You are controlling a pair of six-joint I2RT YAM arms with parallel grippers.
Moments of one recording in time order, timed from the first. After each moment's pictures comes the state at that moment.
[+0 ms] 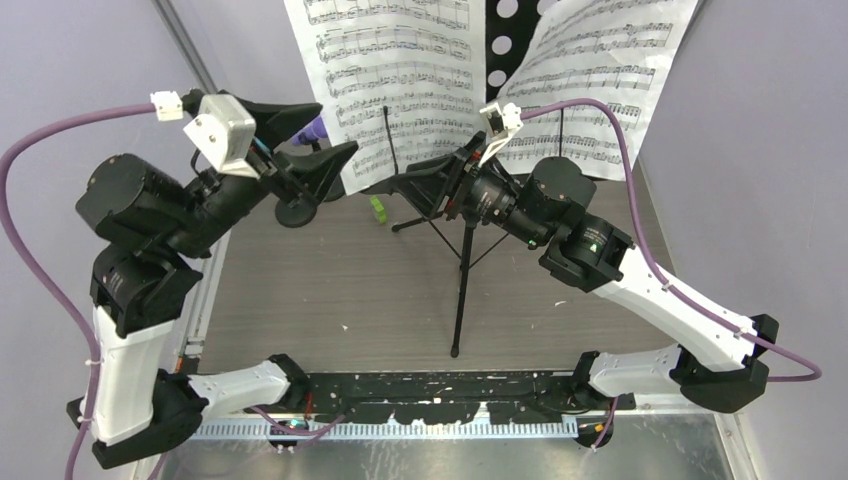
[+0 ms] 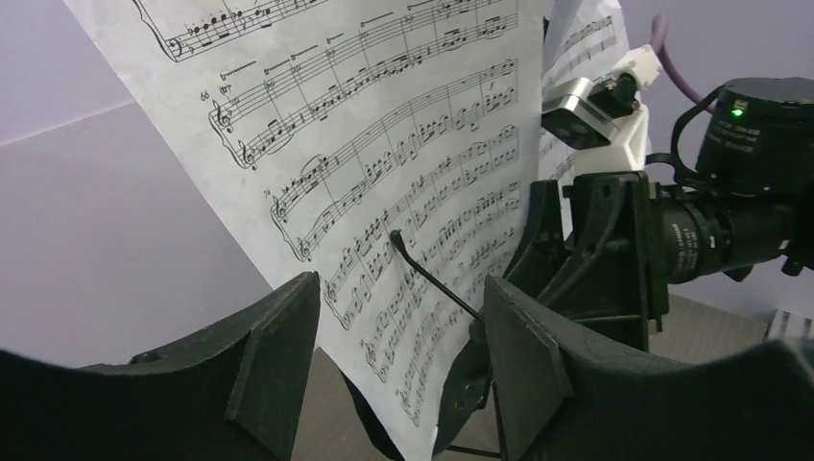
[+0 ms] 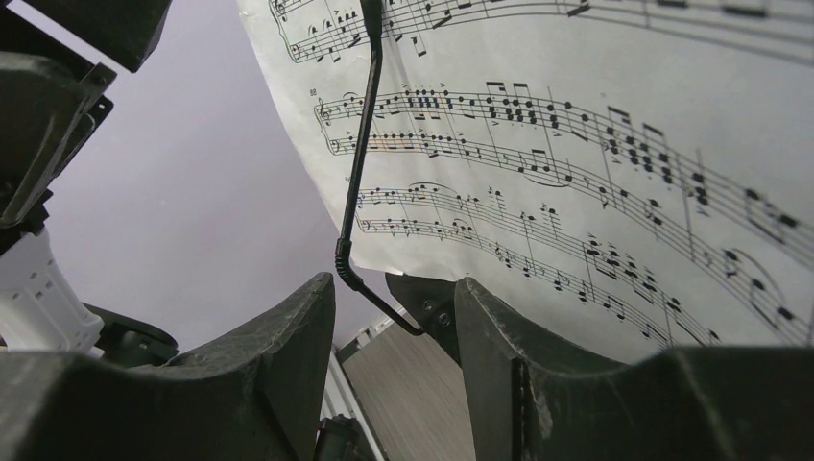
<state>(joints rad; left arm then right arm) -0.73 1.09 1.95 -0.59 0.13 0.16 1.01 1.21 1.49 -0.09 0.03 0.45</state>
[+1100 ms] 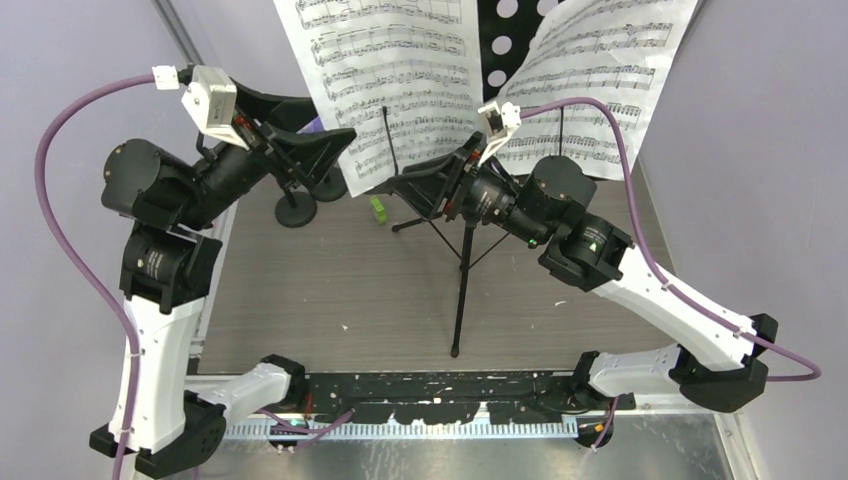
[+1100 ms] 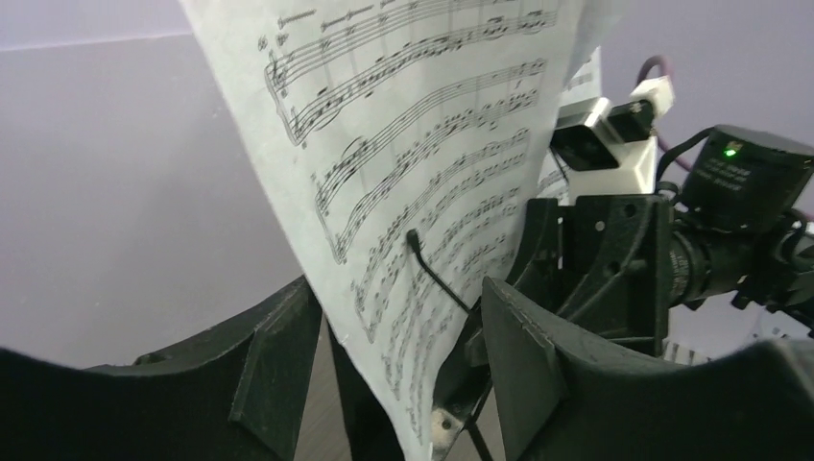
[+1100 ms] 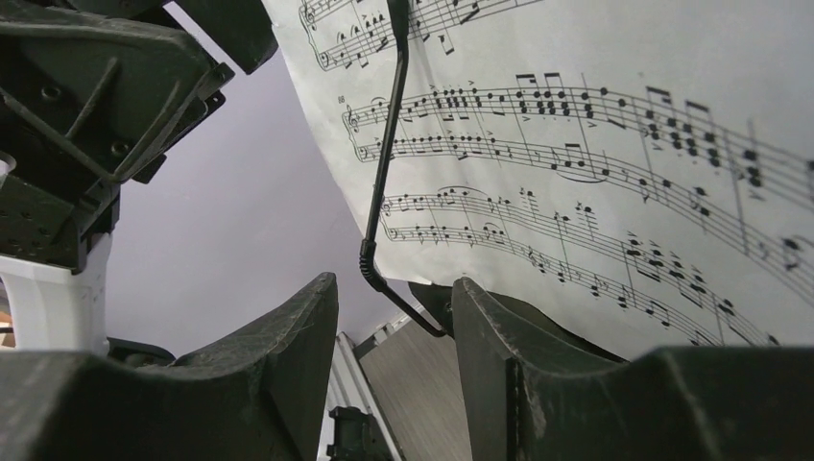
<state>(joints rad) -0.36 1.05 1.76 -0.36 0.53 -0.19 1.01 1.22 1.50 -0.09 -0.01 0.47</state>
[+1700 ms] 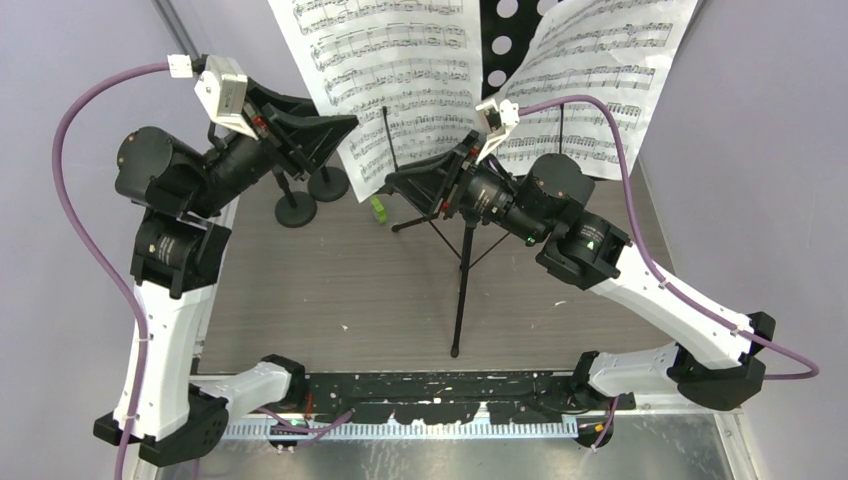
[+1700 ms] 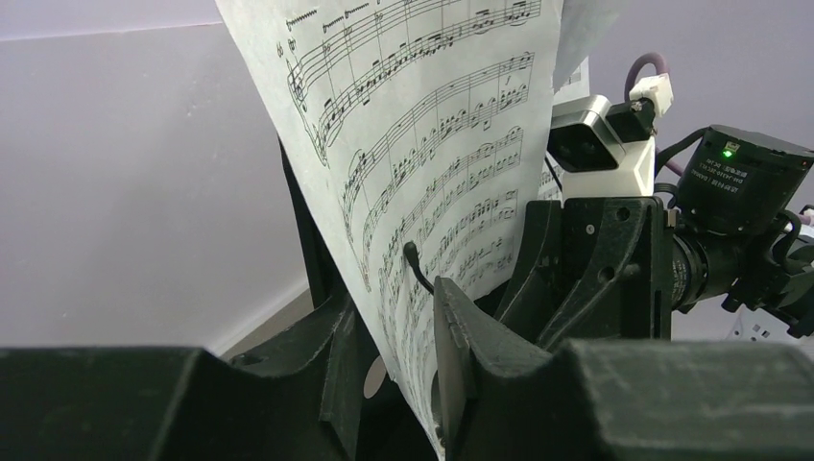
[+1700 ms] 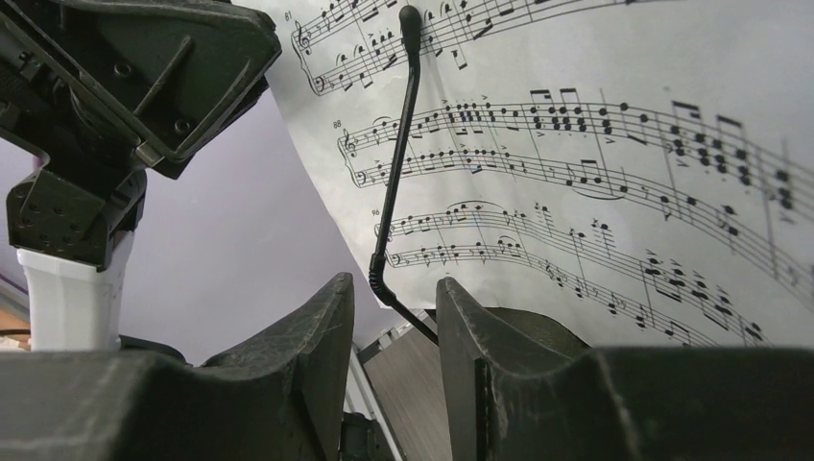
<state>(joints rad) -0.36 1.09 1.76 -0.30 0.59 -0.24 1.01 1.23 1.51 -0.07 -0.02 0.47</state>
